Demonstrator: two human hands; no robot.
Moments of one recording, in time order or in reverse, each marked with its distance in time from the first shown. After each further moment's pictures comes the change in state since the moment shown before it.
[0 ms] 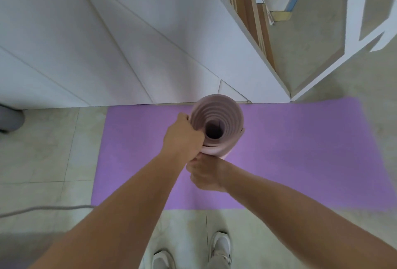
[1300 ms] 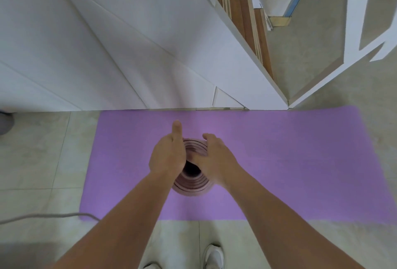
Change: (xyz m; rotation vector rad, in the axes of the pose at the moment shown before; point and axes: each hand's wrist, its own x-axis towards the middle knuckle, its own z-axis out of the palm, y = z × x) left_hand 0.032 -0.013 0.027 -0.079 0.158 -0.104; right_hand -0.027 0.061 0.000 1.776 -0.024 1.050
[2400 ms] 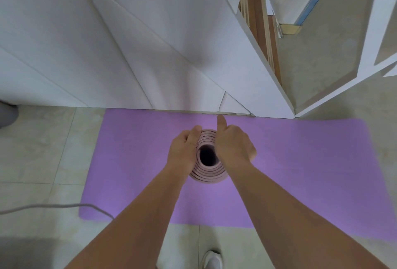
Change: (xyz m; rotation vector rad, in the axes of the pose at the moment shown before) left_hand 0.020 0.001 0.000 -0.426 -0.114 0.008; right_hand 0.053 -0.020 -0.011 -0.193 0.351 0.276
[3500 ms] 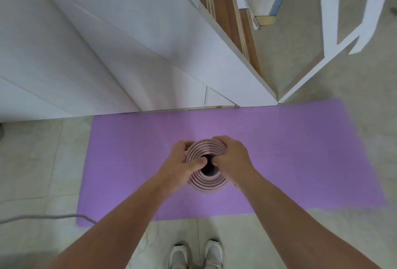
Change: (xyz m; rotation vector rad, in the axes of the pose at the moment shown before) left_hand -0.055 -0.025 0.003 0.202 -0.430 0.024; right_hand -0.049 0.084 -0.022 0.438 -0.206 -0.111
